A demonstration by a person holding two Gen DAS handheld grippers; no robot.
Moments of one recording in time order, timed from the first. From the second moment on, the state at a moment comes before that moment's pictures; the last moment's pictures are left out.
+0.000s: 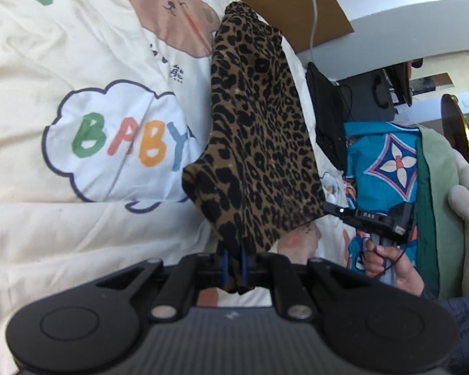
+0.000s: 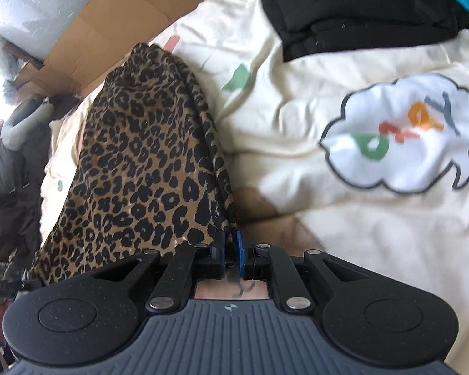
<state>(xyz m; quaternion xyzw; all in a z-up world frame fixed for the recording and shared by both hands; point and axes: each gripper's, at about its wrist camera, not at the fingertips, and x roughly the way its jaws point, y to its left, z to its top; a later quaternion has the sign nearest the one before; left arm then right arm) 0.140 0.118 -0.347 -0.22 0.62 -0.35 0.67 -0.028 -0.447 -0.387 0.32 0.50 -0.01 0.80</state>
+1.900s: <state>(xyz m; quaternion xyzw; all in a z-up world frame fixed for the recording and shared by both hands) 0.147 0.138 -0.440 -0.30 0.65 -0.32 0.62 0.020 -0.467 -0.457 0.42 0.51 0.15 0.74</state>
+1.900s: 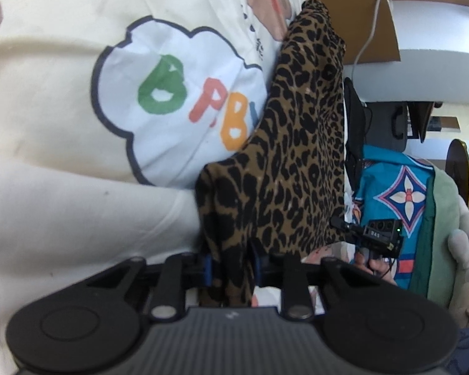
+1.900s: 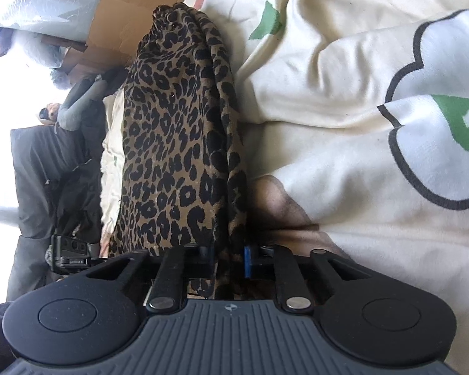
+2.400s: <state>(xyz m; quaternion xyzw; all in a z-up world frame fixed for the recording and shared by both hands) 0.107 0.145 -0.361 -0.27 0.63 -0.34 0.65 -0.035 -0.459 -0.416 0.44 0.51 0.17 0.72</state>
